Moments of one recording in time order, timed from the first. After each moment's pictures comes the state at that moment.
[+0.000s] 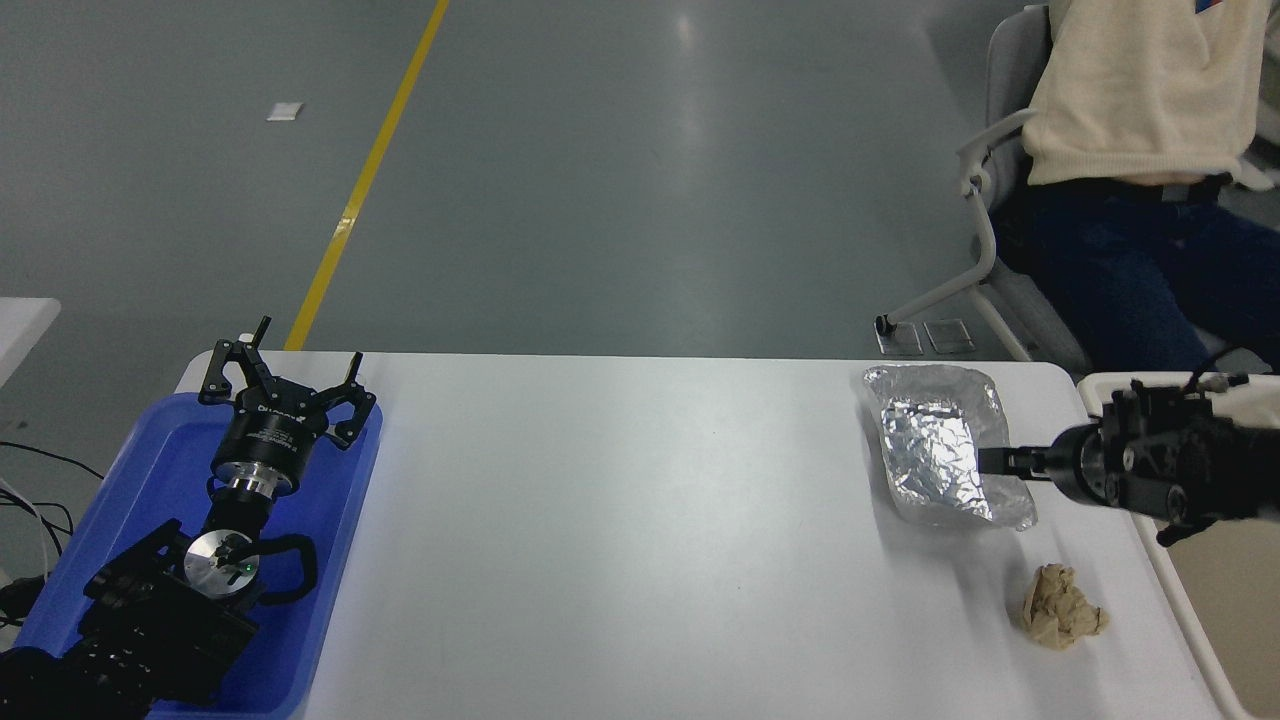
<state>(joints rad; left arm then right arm) -0.63 0.16 -0.93 -0.20 -0.21 -0.79 -0.29 1.07 -0.38 -0.98 0.61 -0.43 -0.04 0.07</state>
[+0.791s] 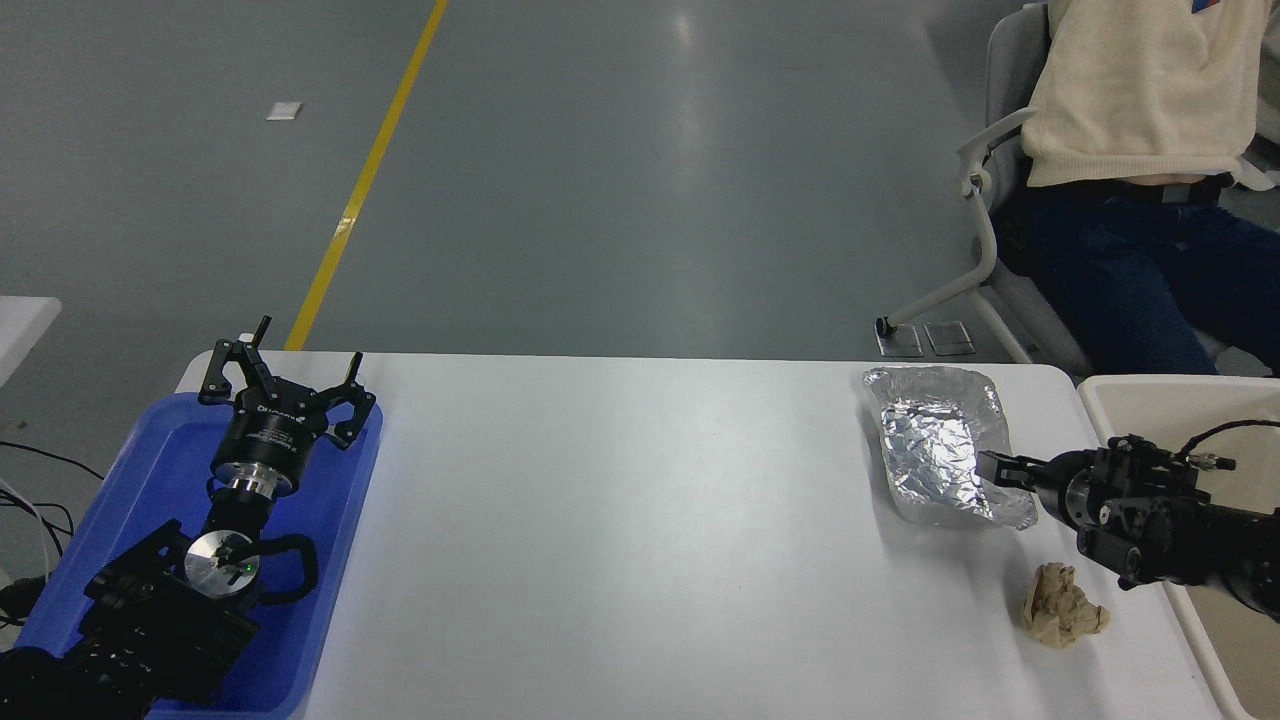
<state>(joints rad) -0.63 0.16 -0.93 -0.20 -0.21 -0.79 -0.29 0.91 -0.30 -0.89 0.43 -0.43 -0.14 0.08</state>
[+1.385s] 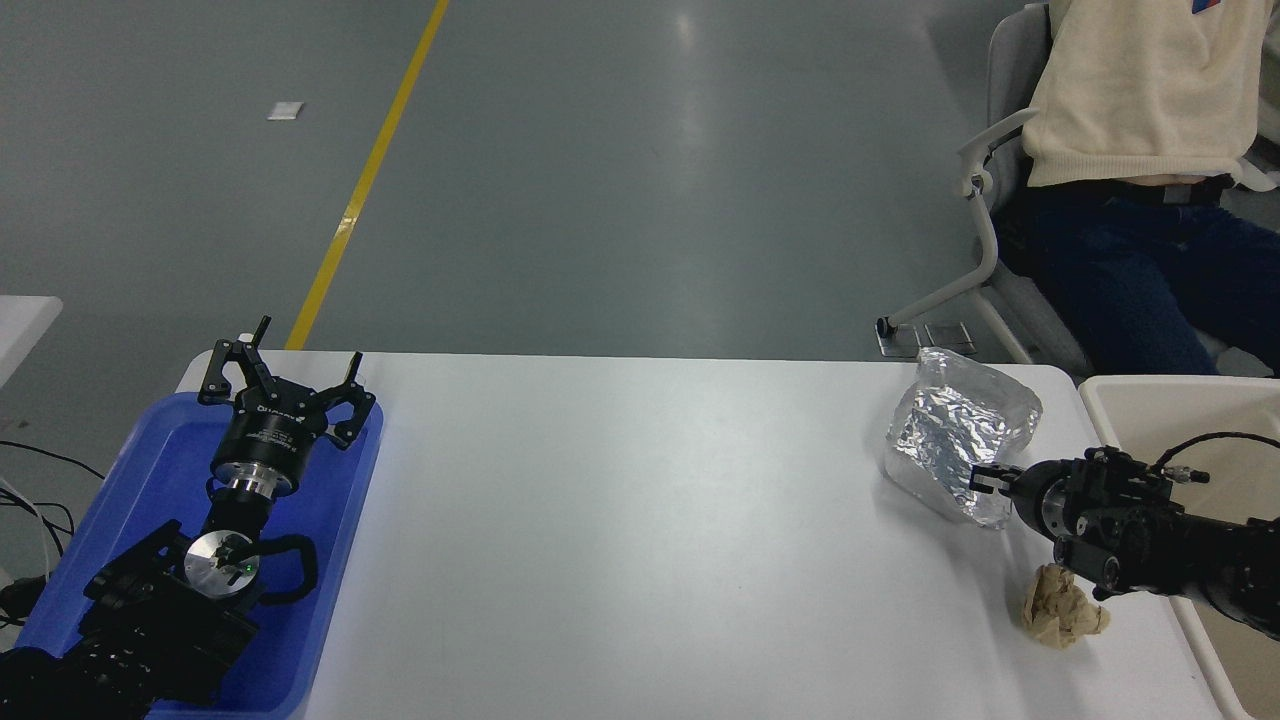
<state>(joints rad) -0.63 0.16 -0.93 -0.20 -0.21 -0.79 -0.29 0.90 -0.28 -0.87 0.49 -0.42 -0.14 0.08</state>
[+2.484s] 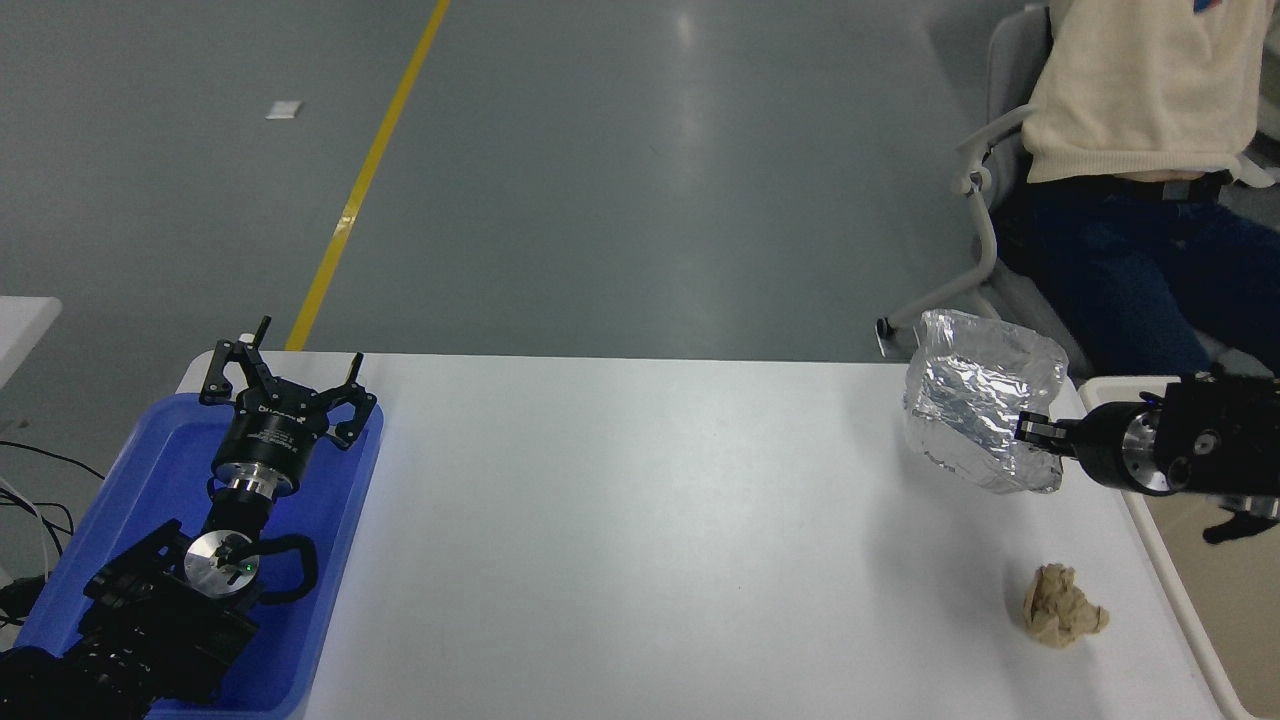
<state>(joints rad) -0.63 0.16 -0.93 -0.20 -0.21 -0.79 -0.29 1.72 -0.68 -1.21 1.38 -0.43 -0.07 0.09</state>
